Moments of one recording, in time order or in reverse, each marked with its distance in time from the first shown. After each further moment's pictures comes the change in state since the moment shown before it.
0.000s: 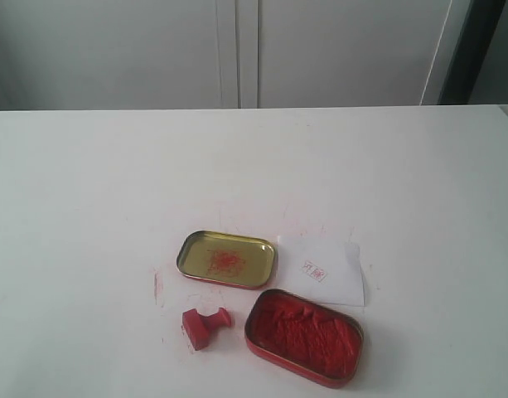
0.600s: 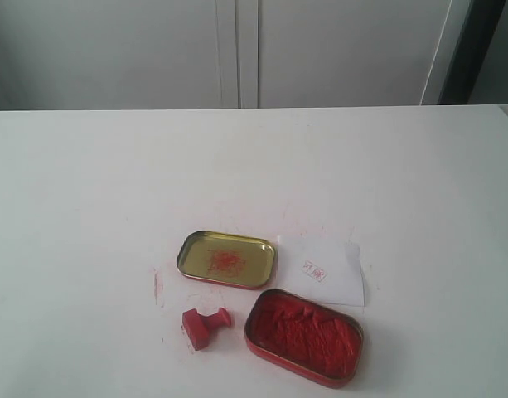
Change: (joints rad) left arm 0.000 0.000 0.000 0.000 0.000 0.000; right arm 0.000 0.229 -0.033 0.000 0.025 0.000
